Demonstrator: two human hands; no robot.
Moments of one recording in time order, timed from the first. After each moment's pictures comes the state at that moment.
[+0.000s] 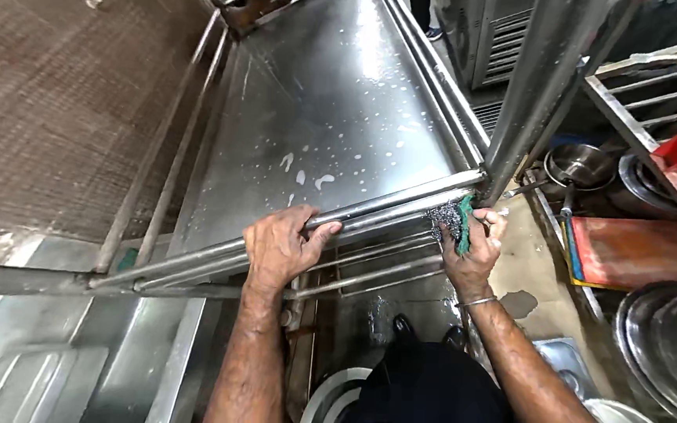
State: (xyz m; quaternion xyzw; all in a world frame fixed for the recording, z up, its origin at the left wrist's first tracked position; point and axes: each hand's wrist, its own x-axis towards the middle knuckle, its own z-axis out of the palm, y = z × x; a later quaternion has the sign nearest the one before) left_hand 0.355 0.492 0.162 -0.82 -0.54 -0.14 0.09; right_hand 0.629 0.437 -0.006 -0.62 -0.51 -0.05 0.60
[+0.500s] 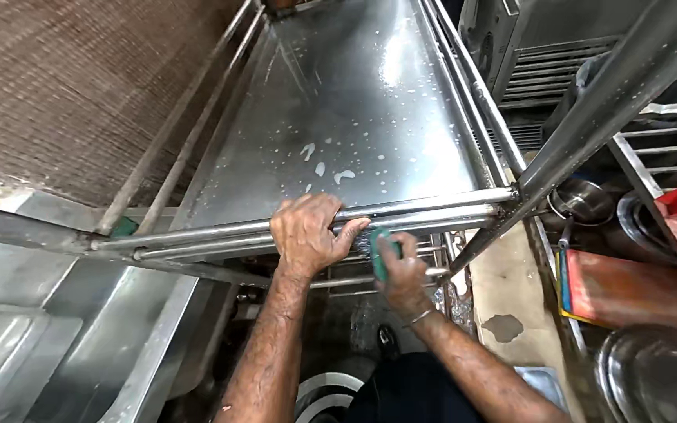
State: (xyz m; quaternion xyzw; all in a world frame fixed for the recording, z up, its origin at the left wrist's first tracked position) left_hand 0.359 0.499 0.138 -0.81 -0.51 -0.24 0.17; right_hand 0.517 0.442 0.010 -0.53 -0.65 0.04 0.54
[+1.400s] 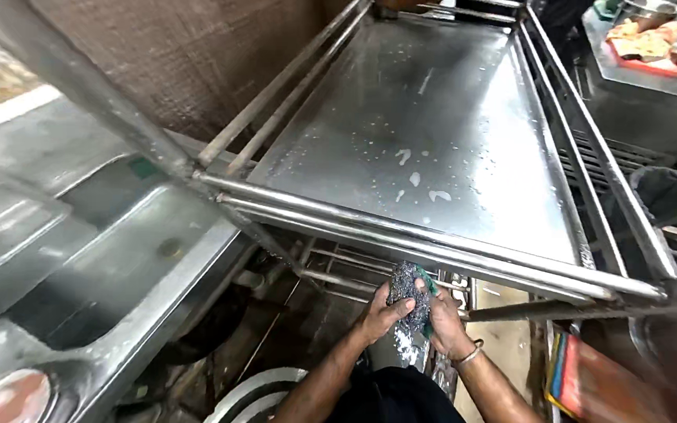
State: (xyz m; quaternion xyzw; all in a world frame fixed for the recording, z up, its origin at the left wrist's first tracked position) left_hand 0.319 0.417 -0.036 -0.41 -0.40 -0.52 -0.63; right_hand 0.469 0.446 0.005 -0.45 -0.32 0.72 0.42
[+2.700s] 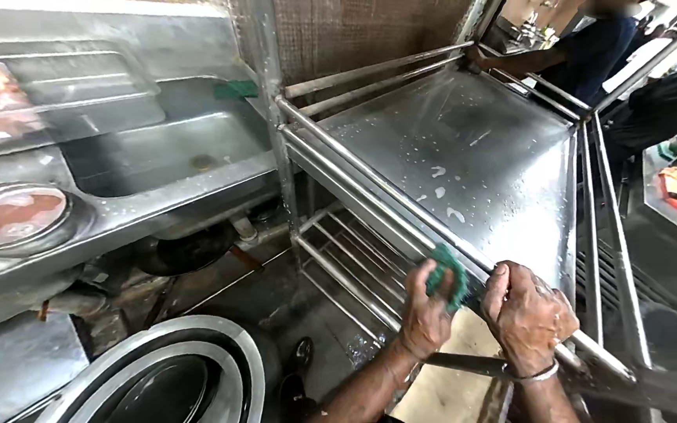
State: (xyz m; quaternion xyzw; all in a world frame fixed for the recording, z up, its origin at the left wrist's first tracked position) left_hand 0.482 0.469 -0.031 -0.47 -0.56 -0.68 0.04; right_hand 0.569 0.513 0.120 -0.42 -0.81 -0.24 0.33
